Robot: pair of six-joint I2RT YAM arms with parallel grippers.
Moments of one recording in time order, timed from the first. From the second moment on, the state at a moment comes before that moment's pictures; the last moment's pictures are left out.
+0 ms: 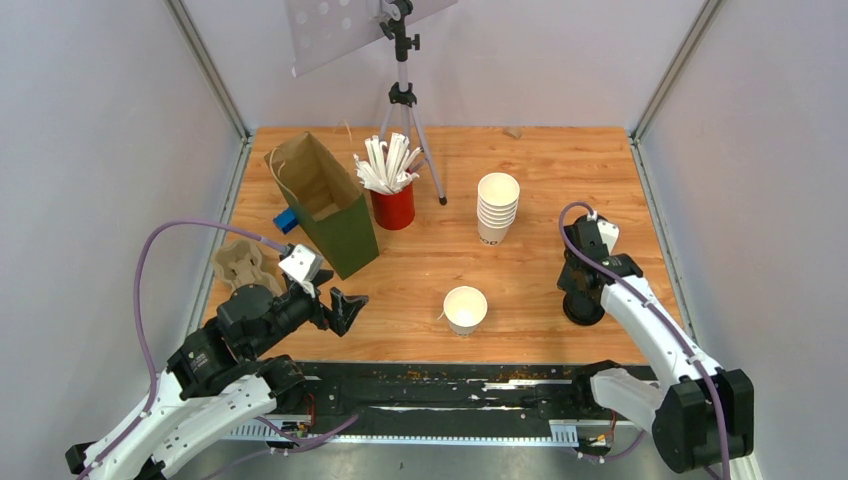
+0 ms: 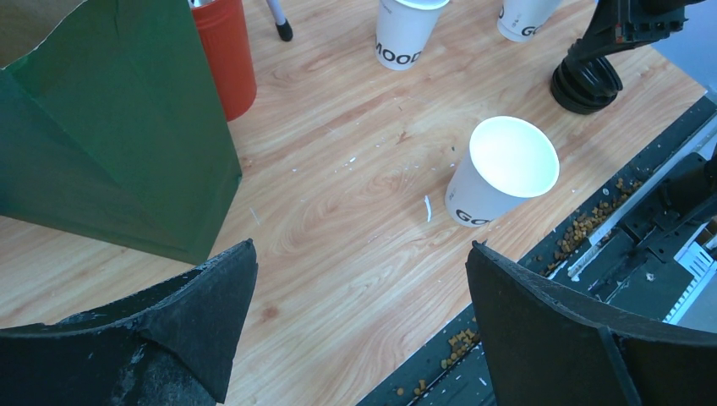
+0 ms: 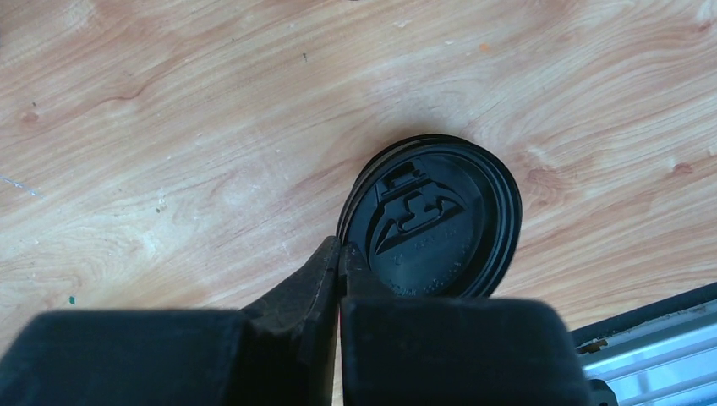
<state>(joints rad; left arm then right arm) -0.86 0.34 0.72 -0.63 -0.14 -0.20 0.23 1.05 0.73 -0.75 0.34 0.56</state>
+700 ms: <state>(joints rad) -0.86 0.34 0.72 -0.62 -0.14 -0.20 0.23 1.10 0.72 -0.73 0.35 0.55</state>
